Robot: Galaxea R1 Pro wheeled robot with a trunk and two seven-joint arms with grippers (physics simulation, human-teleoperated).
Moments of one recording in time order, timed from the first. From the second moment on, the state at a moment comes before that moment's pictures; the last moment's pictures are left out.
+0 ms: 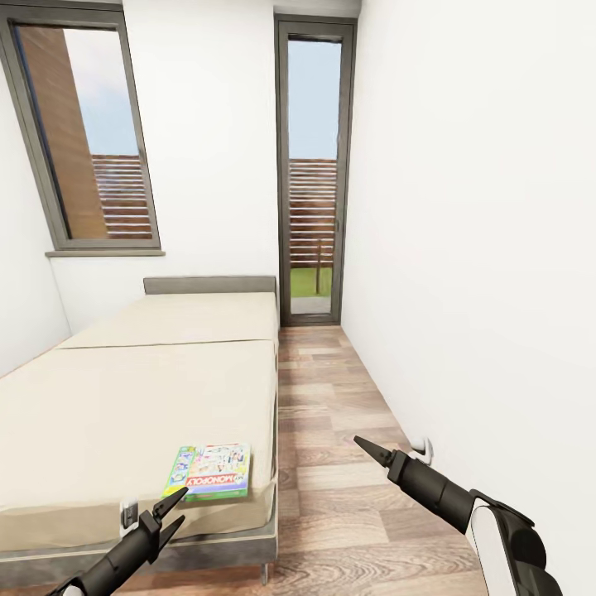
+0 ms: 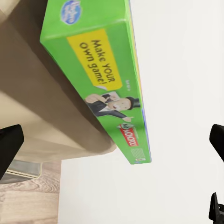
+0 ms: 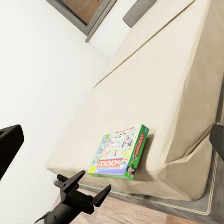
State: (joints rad) left arm -0.33 0.13 0.57 -0.54 0.46 0.60 -1.02; right arm -0.18 0.10 -0.33 -1.52 -0.36 0.87 0.82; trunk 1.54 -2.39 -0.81
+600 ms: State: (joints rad) left arm -0.33 0.13 0.57 -0.54 0.46 0.60 -1.02; right arm -0.18 0.10 -0.33 -1.52 -0.36 0.87 0.82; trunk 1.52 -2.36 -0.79
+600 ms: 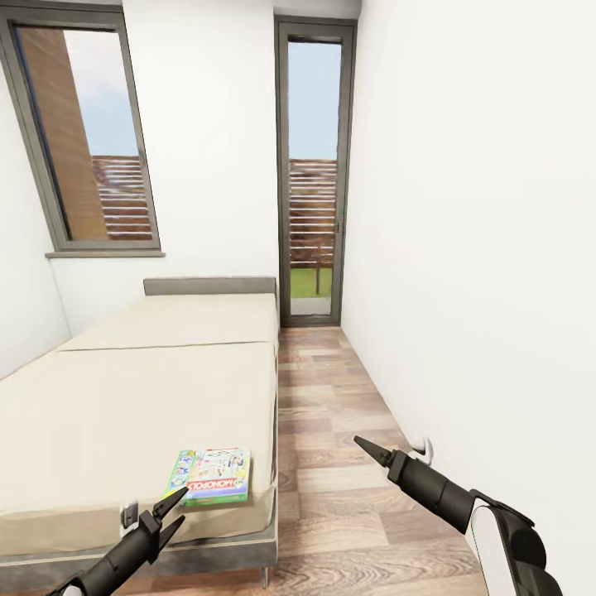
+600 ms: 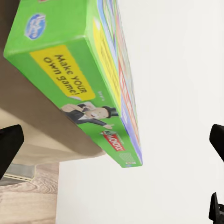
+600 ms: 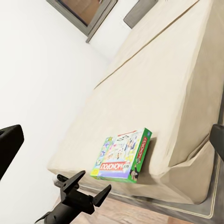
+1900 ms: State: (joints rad) left arm -0.33 0.13 0.57 -0.54 0.46 0.60 -1.02; right arm -0.18 0.10 -0.33 -1.52 -0.36 0.87 0.82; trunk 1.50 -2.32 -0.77
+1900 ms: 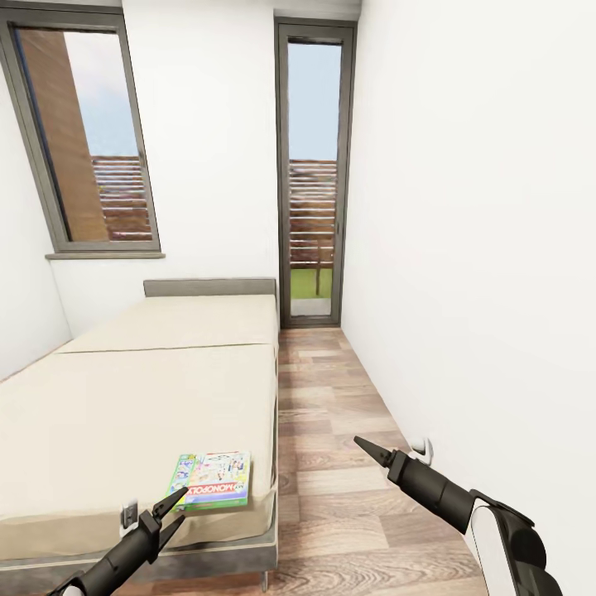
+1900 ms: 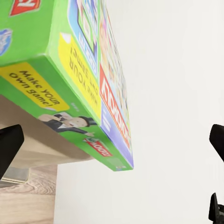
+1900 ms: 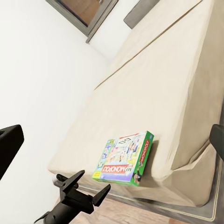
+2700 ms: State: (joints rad) left arm -0.33 0.13 0.57 -0.54 0.45 0.60 -1.02; right arm -0.18 0.10 -0.33 -1.52 -0.36 0.87 0.82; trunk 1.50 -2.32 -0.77
